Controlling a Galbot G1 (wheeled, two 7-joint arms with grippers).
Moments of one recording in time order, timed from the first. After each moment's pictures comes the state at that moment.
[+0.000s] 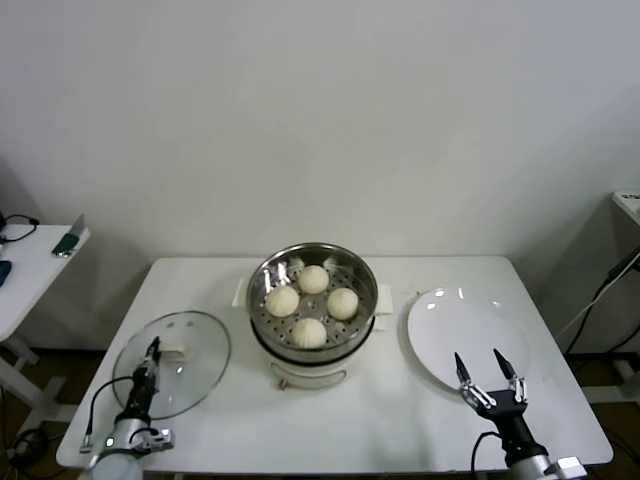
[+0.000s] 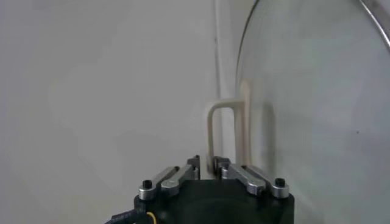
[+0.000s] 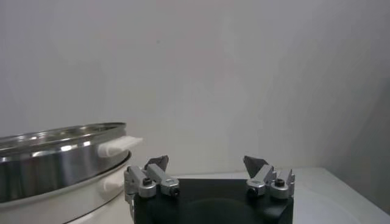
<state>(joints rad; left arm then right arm) 1.30 -1.22 -0.61 -1.30 1.27 -0.03 -0.43 -1.69 1.14 0.60 1.87 0.53 0.31 -0.12</state>
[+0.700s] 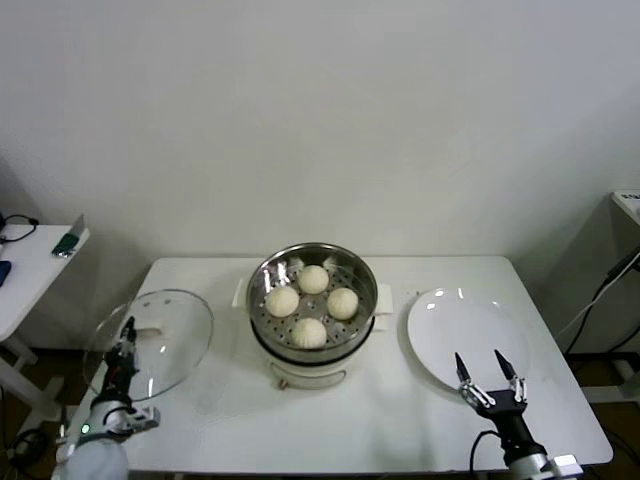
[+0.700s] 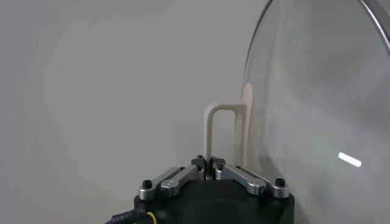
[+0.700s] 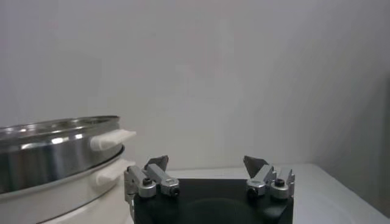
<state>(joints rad) 1.41 -1.13 -0.64 -1.65 1.05 0.16 -0.26 -1.68 1.16 0.60 1.87 0.48 0.27 -0.08</state>
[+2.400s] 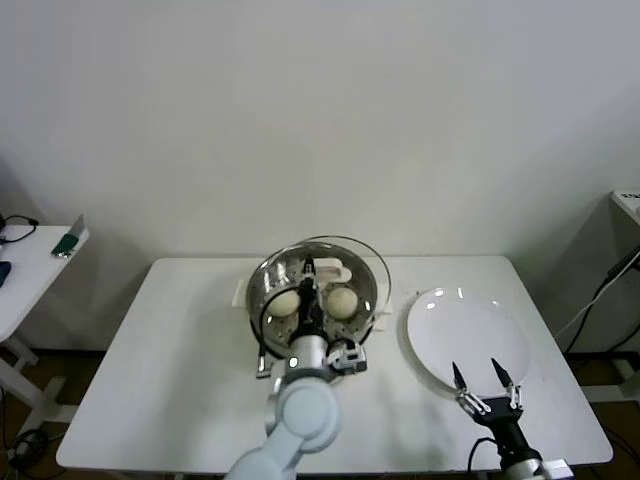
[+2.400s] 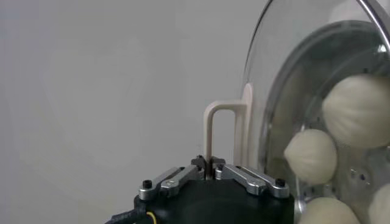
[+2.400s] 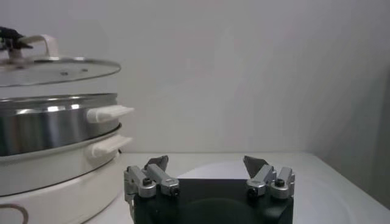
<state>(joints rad) 1.01 -1.46 0.12 -1.87 1.55 0.74 0.26 -1.66 1.16 0.58 1.80 0.44 0.30 -0.08</state>
